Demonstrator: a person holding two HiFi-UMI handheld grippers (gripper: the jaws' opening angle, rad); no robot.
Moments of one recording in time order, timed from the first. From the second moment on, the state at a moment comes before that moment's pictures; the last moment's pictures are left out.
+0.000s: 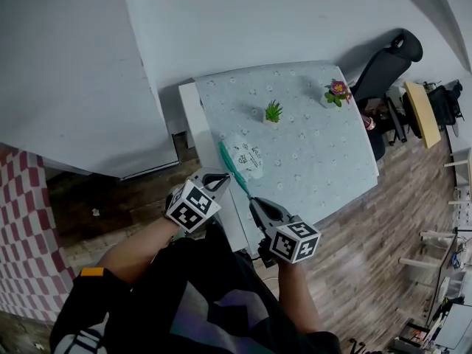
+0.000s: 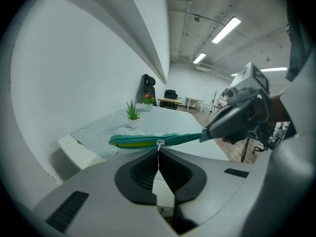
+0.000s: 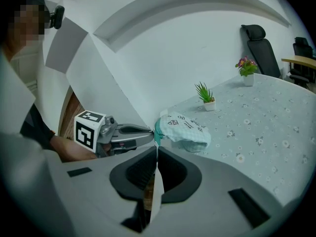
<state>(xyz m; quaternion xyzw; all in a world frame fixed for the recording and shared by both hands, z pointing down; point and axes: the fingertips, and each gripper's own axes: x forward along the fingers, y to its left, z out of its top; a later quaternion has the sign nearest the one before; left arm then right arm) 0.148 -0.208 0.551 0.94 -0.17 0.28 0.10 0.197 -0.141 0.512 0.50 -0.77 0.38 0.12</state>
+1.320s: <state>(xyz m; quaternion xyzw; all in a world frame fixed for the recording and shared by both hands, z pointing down) 0.105 -0.203 0.590 0.90 -0.23 0.32 0.21 0.220 -0.133 0.531 0.59 -0.72 0.30 0.20</state>
